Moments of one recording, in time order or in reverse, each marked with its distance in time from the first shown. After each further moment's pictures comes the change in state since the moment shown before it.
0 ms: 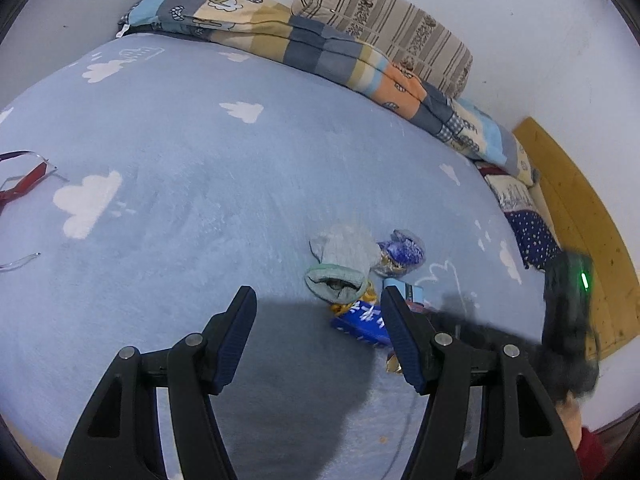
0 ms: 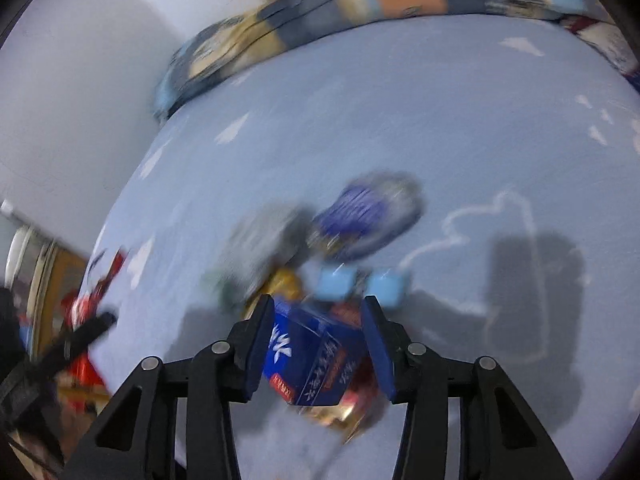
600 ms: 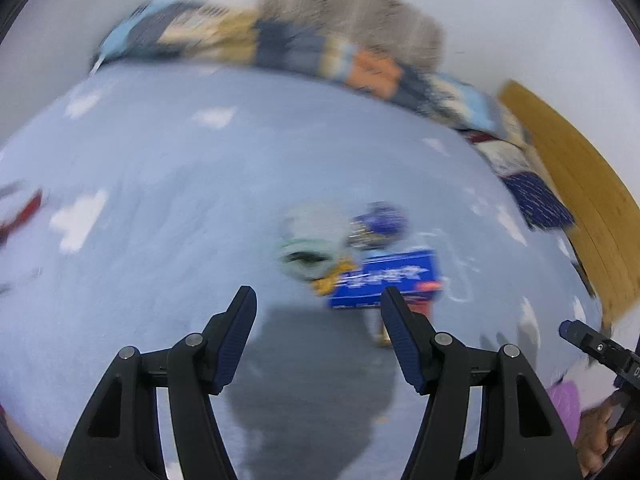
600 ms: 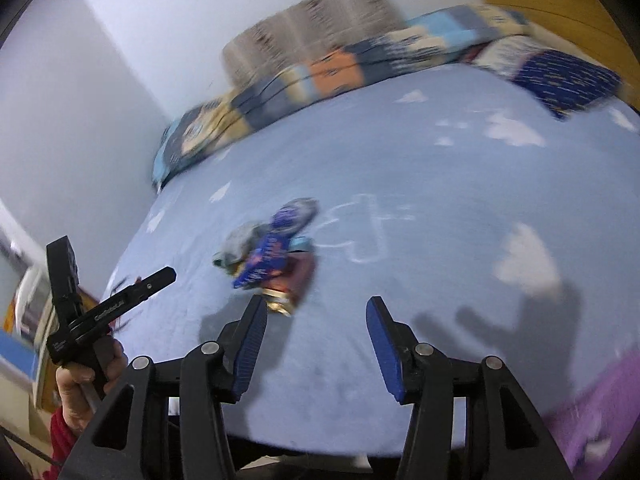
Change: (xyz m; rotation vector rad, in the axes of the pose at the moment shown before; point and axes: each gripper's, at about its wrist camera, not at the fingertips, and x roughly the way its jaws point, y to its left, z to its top) left arm 0.004 -0.030 -0.021 0.117 0.024 0.040; right arm -0.176 -0.040 -0.109 0.108 -0.269 -0.101
